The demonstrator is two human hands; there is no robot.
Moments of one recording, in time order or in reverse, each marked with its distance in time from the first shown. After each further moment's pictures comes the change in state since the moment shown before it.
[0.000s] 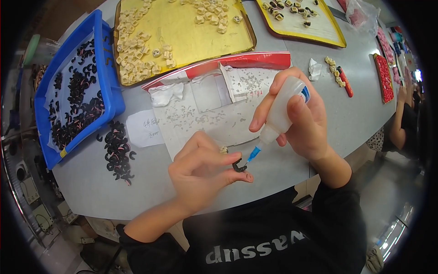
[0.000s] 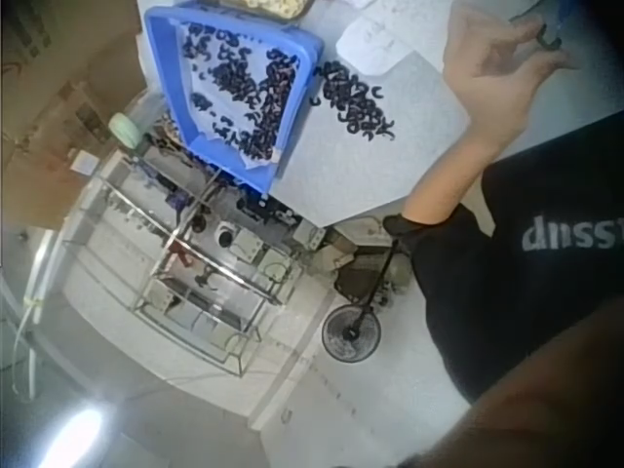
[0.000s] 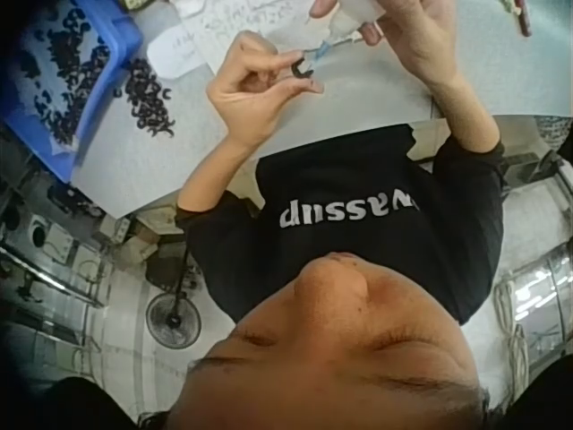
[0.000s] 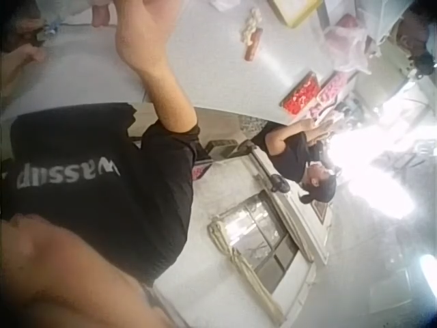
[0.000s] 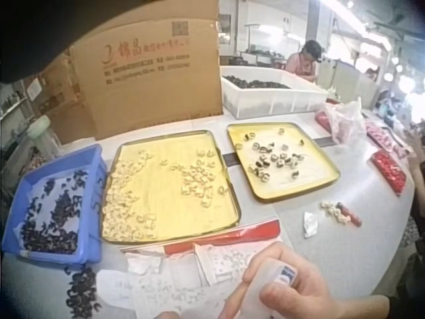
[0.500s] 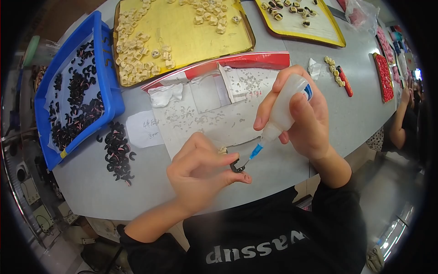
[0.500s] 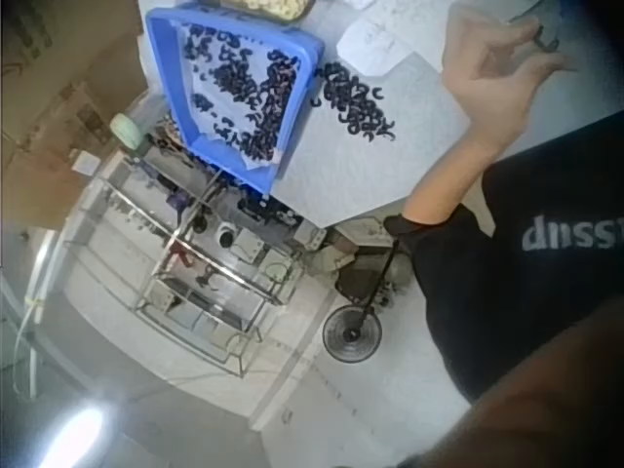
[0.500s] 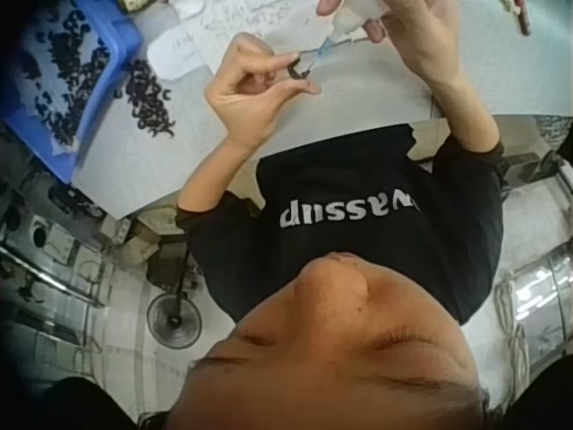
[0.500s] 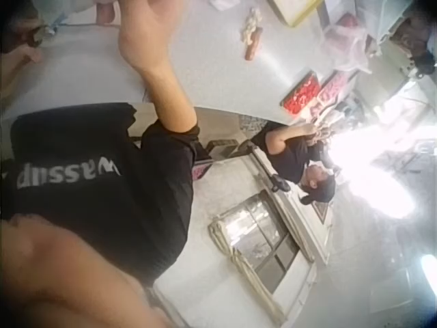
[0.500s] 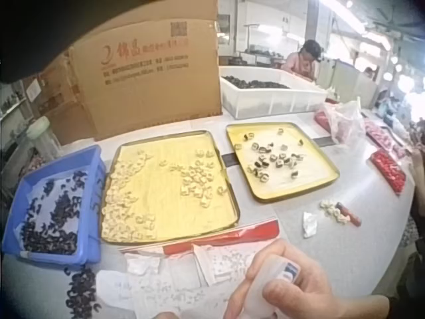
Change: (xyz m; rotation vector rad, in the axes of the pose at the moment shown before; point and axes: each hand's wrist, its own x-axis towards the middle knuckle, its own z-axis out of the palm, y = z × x) left_hand 0.001 0.001 -0.001 0.048 0.008 0.016; right_hand 0.000 -0.003 -0.002 -0.052 0.010 -0.022
